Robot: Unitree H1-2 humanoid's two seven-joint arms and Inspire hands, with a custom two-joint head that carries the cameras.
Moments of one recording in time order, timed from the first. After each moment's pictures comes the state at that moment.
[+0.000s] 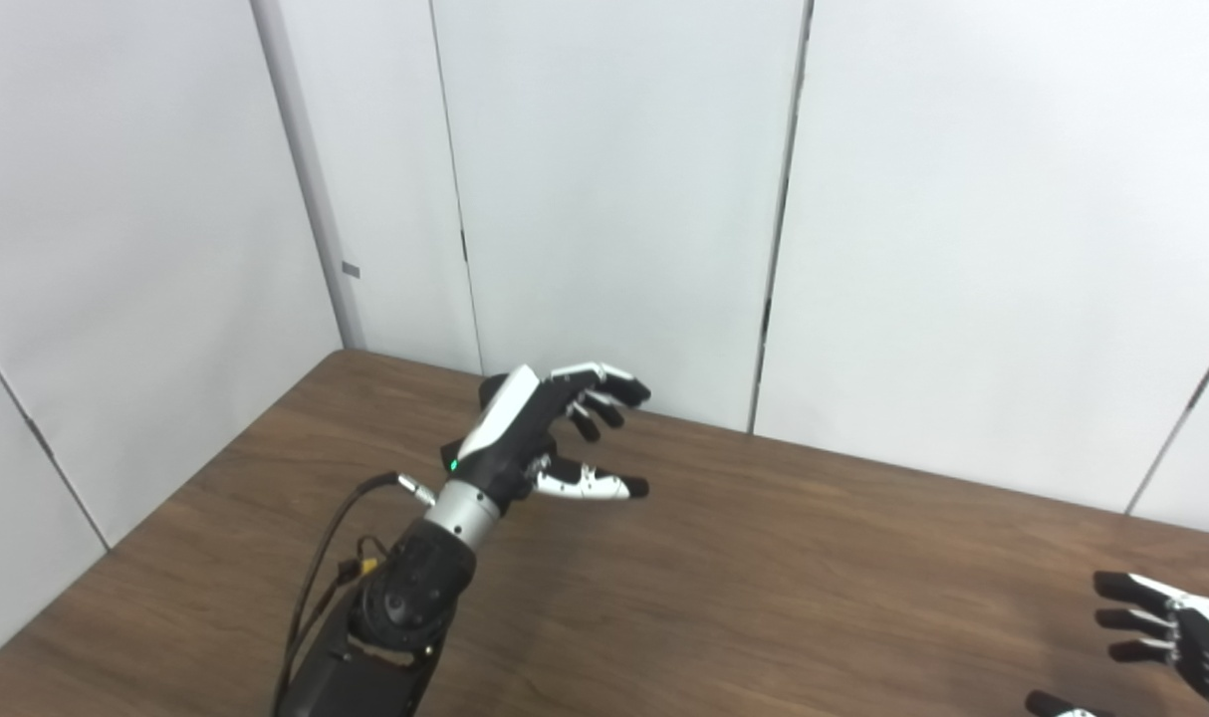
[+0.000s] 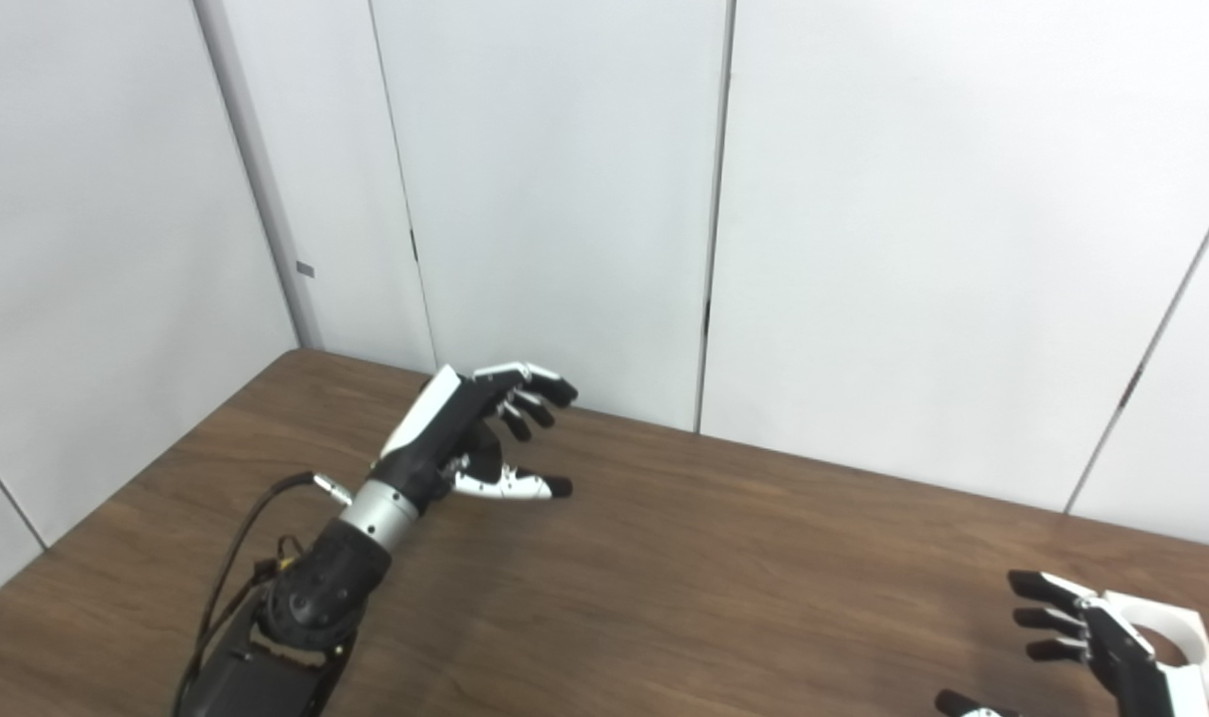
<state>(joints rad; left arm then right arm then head) -0.32 0.33 0.05 -0.04 0.31 -0.05 -0.11 -0.07 -0.18 -0.04 -0.06 -0.30 -0.15 -0.11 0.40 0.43</state>
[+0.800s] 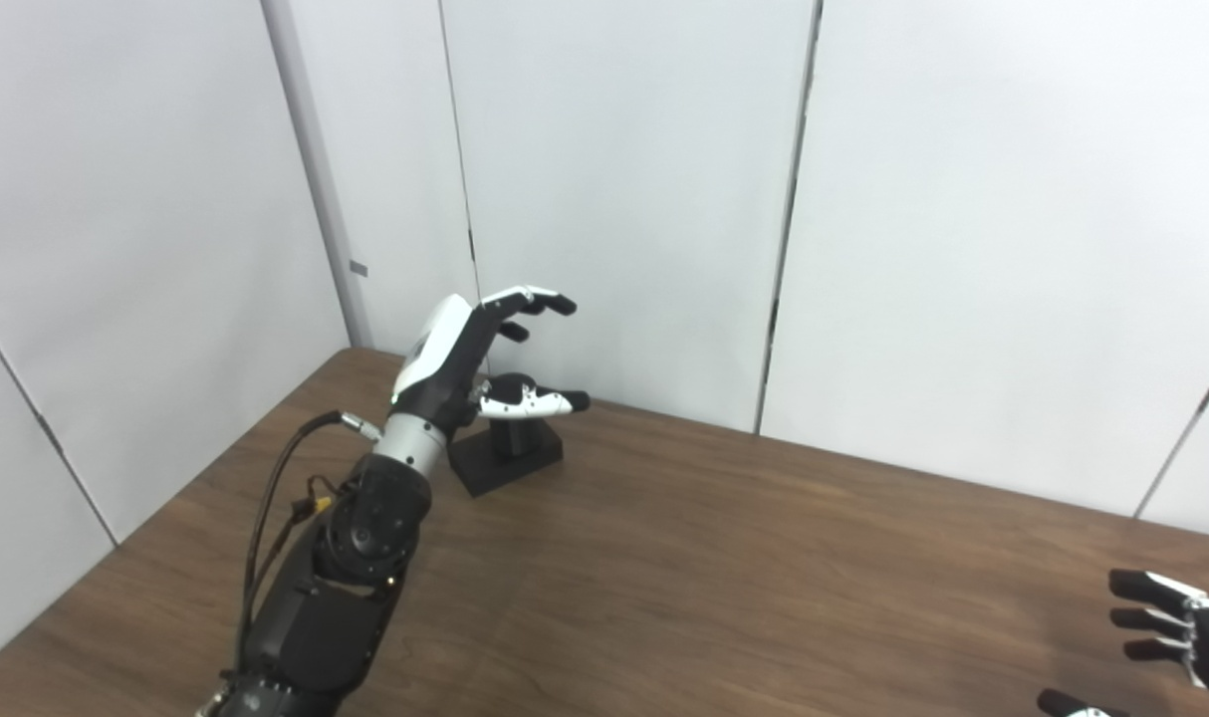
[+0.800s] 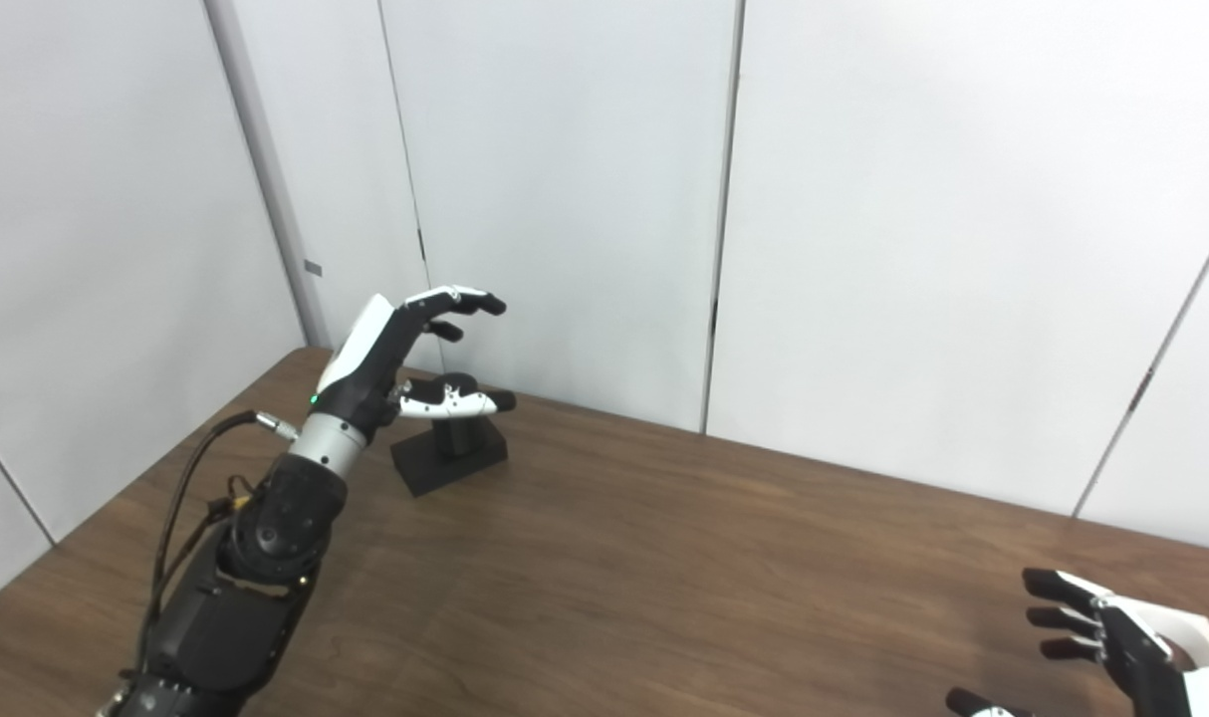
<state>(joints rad) -0.39 0.44 0.12 0.01 0.38 0.02 -0.04 -0.07 -0.18 -0.04 -0.10 -0.30 -0.12 -0.10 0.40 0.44</state>
